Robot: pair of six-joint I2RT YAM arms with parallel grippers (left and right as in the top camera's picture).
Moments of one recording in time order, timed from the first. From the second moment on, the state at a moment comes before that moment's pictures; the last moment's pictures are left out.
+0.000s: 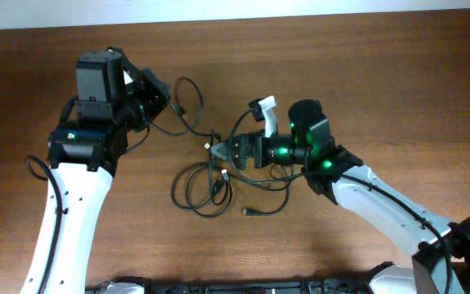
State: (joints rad) left arm -0.12 1.35 1.35 -0.69 0.22 -0.86; right arm 0.51 1.49 0.82 0.24 -0.80 0.71
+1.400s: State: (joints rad) left arm 0.16 1.35 1.35 -0.47 -0.02 -0.74; right arm 0.02 1.52 0.79 -0.54 -0.03 0.49
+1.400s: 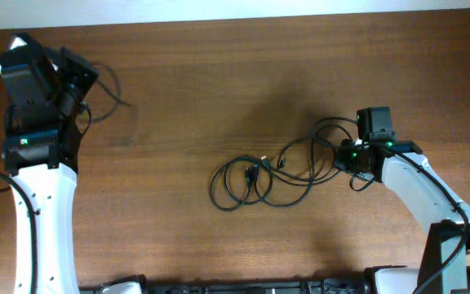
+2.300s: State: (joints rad) left arm 0.36 1.83 1.46 -0.19 -0.30 -0.48; right arm 0.02 1.52 0.79 -0.54 -0.02 0.49
